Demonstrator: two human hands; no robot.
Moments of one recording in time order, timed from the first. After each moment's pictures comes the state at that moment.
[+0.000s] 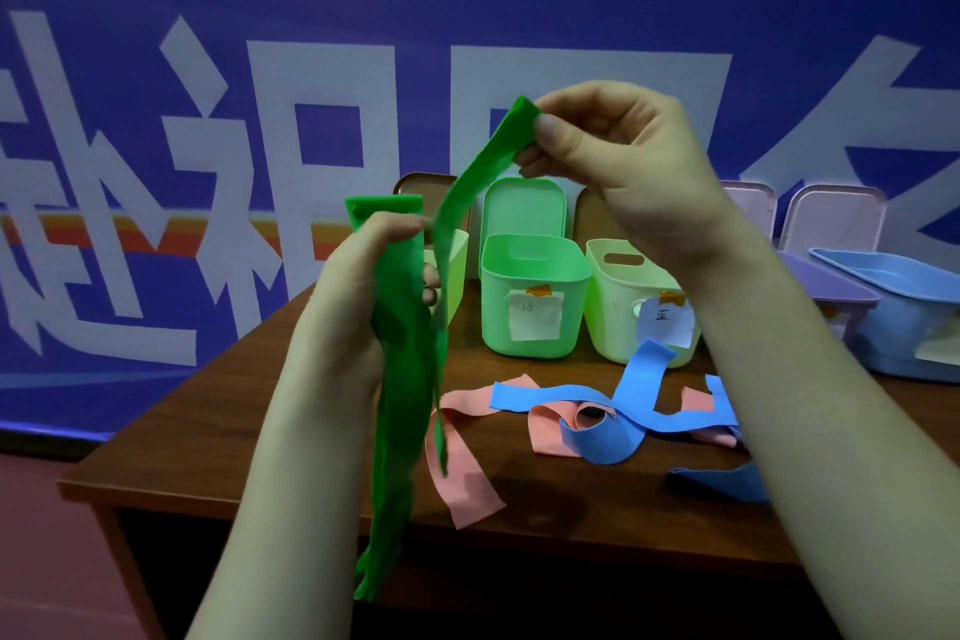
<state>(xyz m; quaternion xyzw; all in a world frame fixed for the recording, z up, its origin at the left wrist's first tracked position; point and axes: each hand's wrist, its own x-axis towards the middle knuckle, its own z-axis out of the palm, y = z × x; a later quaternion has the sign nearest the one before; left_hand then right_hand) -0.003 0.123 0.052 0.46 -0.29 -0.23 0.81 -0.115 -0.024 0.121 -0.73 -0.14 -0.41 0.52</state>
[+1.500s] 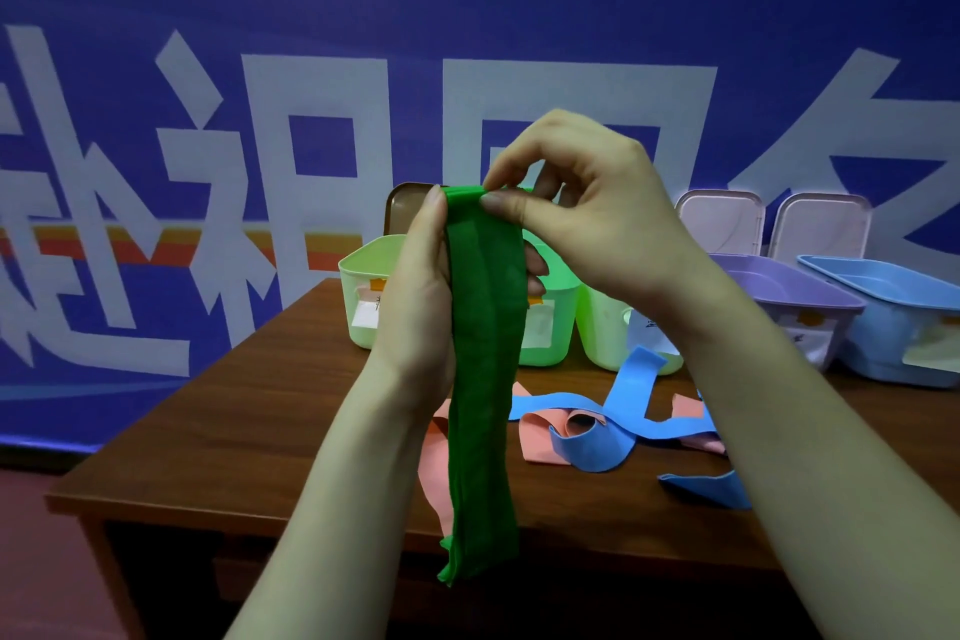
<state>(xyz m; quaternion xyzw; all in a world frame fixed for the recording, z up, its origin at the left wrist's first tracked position) -0.052 0.098 0.059 0.35 -0.42 -0.26 0.80 -0.132 0.001 0.112 -0.86 -0.04 -0.47 0.17</state>
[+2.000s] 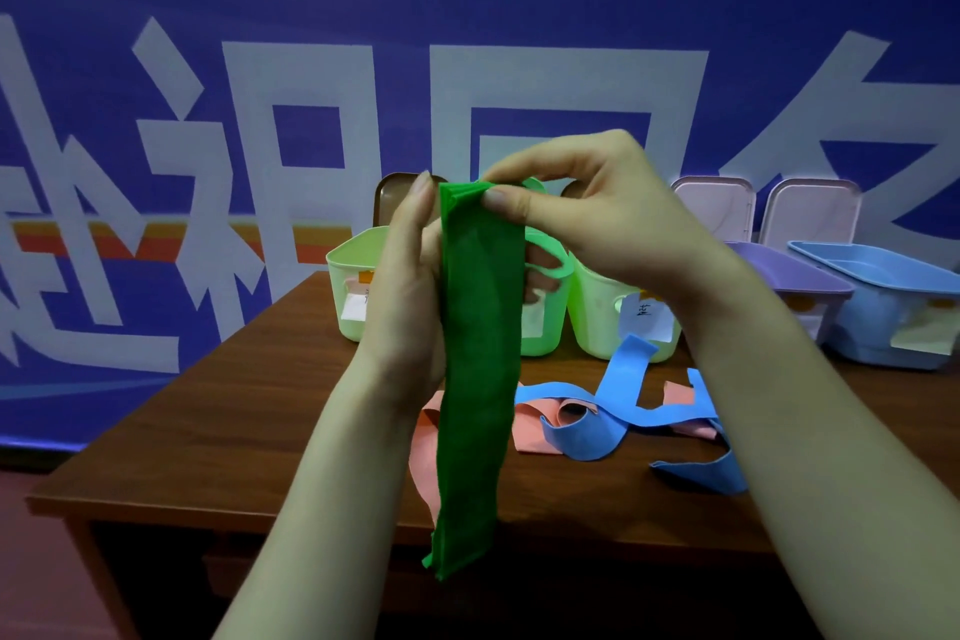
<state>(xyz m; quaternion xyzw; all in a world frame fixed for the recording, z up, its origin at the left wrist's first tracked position) -0.053 0.099 0.058 0.36 -0.45 -0.29 0.77 -0.143 -0.009 0.112 -0.87 -0.03 -0.37 0.31</state>
